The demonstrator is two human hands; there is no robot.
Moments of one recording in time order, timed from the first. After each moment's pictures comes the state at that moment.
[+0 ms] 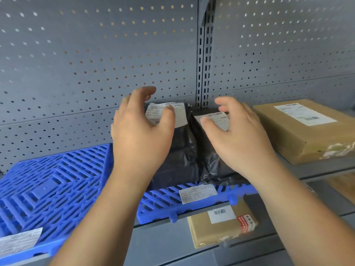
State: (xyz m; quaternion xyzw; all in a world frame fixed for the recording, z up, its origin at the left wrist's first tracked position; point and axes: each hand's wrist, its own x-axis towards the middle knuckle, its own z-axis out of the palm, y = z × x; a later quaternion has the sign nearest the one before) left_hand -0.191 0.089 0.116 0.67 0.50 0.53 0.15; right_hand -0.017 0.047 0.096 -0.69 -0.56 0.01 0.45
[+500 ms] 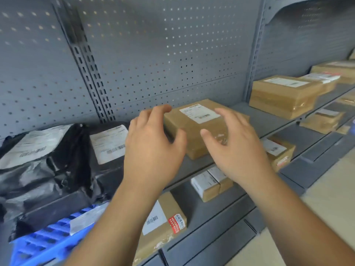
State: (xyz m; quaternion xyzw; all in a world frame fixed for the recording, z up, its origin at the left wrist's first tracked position) left_hand 0.017 0.007 0.103 0.81 0.38 0.42 0.14; right_hand 0.169 -0.081 0.078 -0.77 -0.46 -0.07 0.43
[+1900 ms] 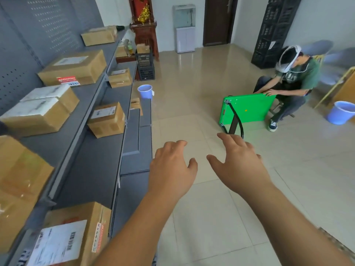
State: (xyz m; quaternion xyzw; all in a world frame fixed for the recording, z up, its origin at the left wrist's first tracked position) left_hand 0.682 -0.271 -0.043 0.95 -0.14 0.04 0.26; right_hand 0.636 -0.434 -0.027 -0.97 0.16 -0.10 0.18
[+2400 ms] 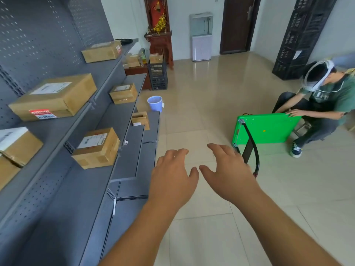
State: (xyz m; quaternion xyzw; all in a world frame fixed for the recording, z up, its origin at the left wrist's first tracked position) left_hand 0.896 -0.400 -0.045 0.96 -0.11 0.04 0.24; right_hand 0.873 -0.553 -0.040 -0.97 0.09 -0.05 0.23
